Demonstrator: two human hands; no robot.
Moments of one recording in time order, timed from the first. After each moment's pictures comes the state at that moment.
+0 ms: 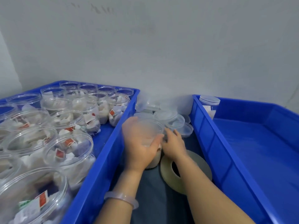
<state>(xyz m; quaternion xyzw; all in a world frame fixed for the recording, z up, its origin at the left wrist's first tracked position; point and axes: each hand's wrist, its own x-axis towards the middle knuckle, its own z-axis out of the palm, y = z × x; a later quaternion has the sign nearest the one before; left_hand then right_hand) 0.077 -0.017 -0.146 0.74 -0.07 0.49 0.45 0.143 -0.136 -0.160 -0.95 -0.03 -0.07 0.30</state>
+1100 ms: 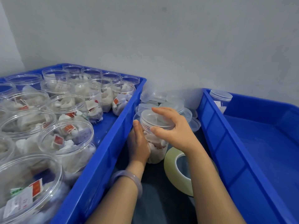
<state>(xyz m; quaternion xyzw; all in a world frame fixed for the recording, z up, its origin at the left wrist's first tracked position) 0.091 -0.021 -0.162 0.61 0.10 0.28 0.74 0.097 -0.124 -0.095 -0.83 -0.25 -0.06 0.49</state>
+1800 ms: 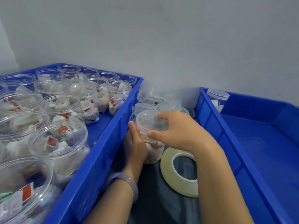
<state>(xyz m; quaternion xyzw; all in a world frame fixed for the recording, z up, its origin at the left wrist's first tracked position) 0.092 -0.020 -0.171 0.64 0.11 0.26 0.72 0.074 -0.124 -0.055 -0.96 -0.19 -0.01 0.22</state>
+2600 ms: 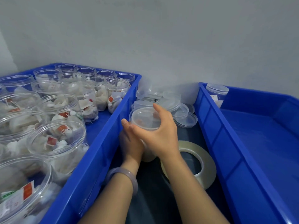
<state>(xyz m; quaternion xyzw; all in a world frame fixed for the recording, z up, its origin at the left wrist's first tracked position) 0.096 -0.016 -0.172 0.62 0.17 0.31 0.70 0.083 -0.089 -0.122 -0.83 -0.12 -0.17 0.52</state>
